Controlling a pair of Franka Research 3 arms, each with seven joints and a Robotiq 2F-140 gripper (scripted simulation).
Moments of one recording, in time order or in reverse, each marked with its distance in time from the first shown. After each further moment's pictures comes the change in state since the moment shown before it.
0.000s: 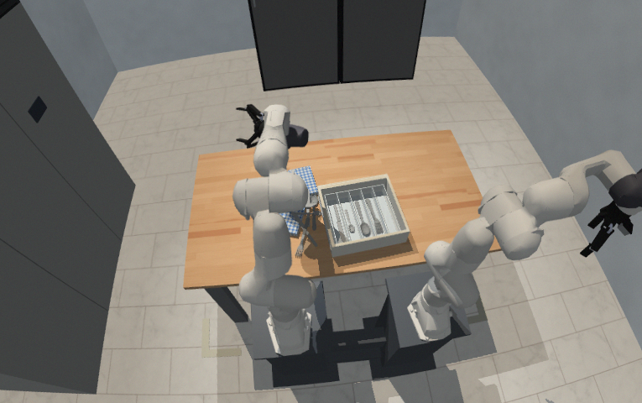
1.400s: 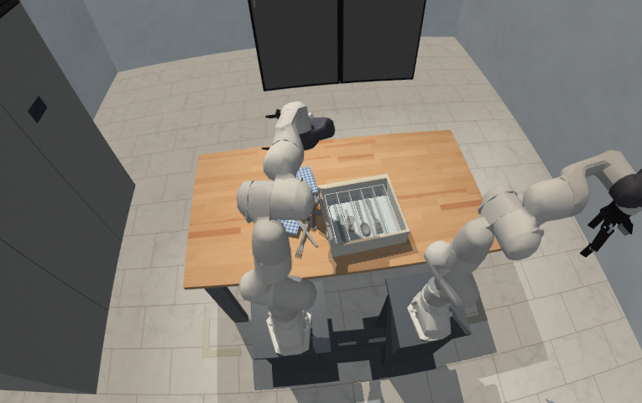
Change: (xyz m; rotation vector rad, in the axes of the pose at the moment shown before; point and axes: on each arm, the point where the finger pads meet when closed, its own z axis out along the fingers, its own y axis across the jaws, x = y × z) left arm 0.060 0.030 -0.123 -0.207 0.162 0.306; right arm 0.000 0.000 0.000 0.000 0.000 0.000
